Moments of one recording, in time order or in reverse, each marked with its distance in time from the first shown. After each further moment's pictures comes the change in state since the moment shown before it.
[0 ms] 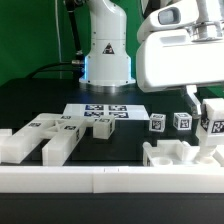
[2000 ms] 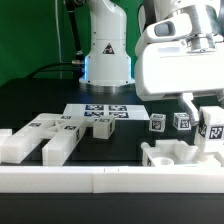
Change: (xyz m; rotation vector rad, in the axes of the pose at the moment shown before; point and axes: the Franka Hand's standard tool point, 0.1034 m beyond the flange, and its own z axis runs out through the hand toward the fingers) arm -0.019 -0.004 0.009 -0.019 0.133 -0.028
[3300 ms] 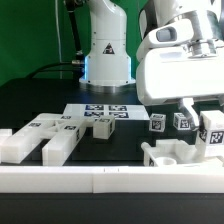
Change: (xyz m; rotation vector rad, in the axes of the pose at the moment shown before) arm -0.005 -0.002 0.006 0.003 -0.009 -0.007
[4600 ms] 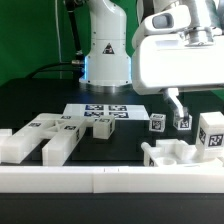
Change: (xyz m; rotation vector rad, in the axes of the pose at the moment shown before) arm 0.010 0.009 -0.012 0.000 -0.055 -0.008
